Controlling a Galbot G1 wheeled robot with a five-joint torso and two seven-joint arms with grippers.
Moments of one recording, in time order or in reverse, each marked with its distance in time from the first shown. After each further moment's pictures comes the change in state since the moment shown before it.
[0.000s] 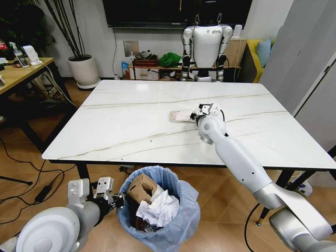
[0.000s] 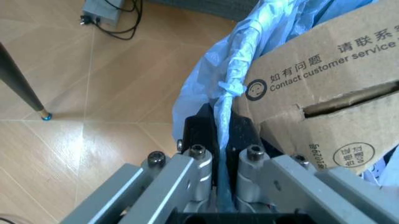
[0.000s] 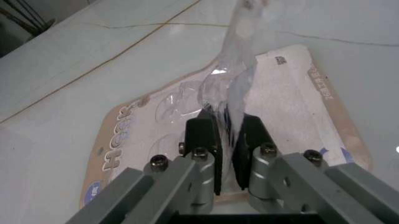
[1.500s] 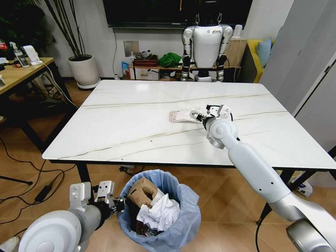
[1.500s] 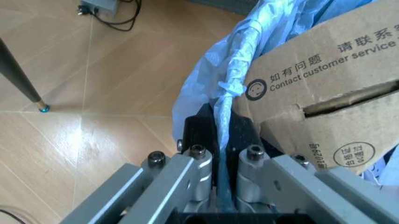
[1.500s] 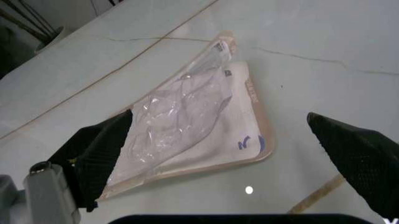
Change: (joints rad) left arm 0.018 -0.012 0.016 0.000 0.011 0.000 -0.005; right arm -0.043 -0.094 0.022 0.152 0.088 -0.013 0.047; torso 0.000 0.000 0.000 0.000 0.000
